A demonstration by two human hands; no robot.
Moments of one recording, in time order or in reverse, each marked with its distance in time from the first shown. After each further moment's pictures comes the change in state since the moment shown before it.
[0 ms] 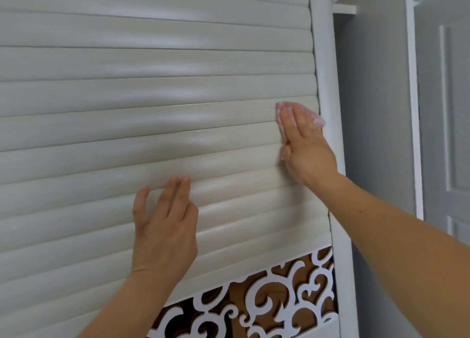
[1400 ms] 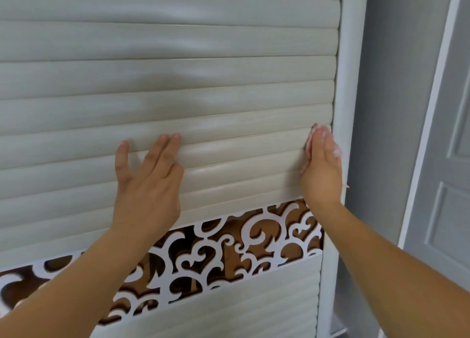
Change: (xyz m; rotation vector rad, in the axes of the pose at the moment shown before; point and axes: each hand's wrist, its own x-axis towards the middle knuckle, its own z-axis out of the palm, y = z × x) left_hand -0.038 -0.012 -0.024 -0.017 -0.277 -0.002; right_hand -0.123 0.005 0.052 0.027 -0.034 0.357
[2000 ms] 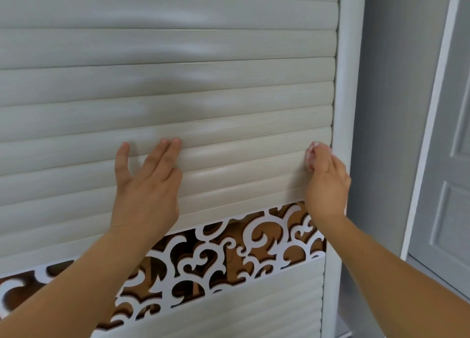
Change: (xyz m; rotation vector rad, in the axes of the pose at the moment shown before) left_hand 0.001 -0.004 0.001 0.003 0.017 0.021; right_hand -0.023 0.000 -0.004 0.056 0.059 0.118
